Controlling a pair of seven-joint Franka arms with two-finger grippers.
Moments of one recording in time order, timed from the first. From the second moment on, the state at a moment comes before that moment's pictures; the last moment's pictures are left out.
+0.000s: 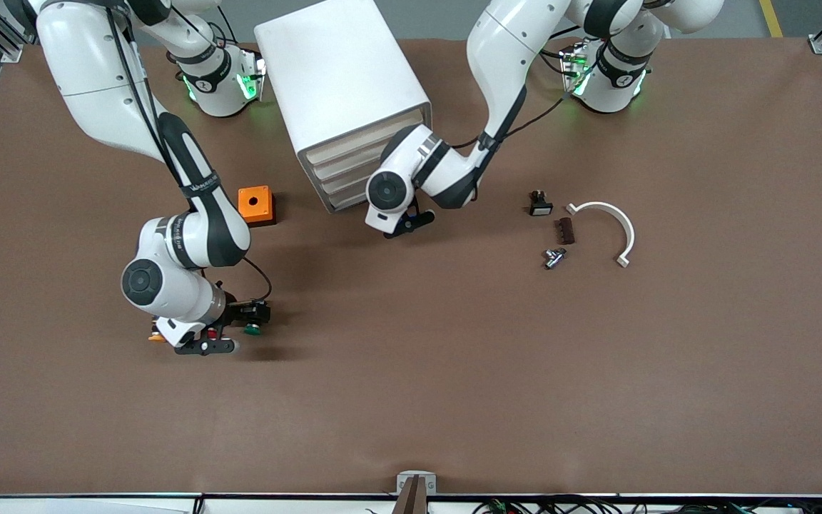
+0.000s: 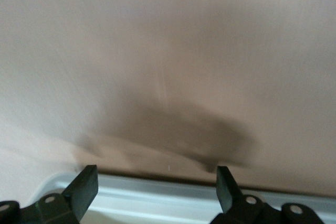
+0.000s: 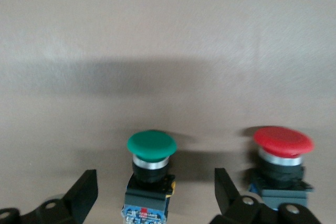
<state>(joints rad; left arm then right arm) -0.95 0.86 0.05 -1.43 -0.45 1.95 -1.06 0.19 0.64 -0.01 -1.74 0.17 2.38 0.05</state>
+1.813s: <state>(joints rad) -0.42 0.26 0.06 -1.37 -0.07 1.67 -0.76 0.01 -0.03 -0.09 -1.69 0.12 1.68 -0.08</state>
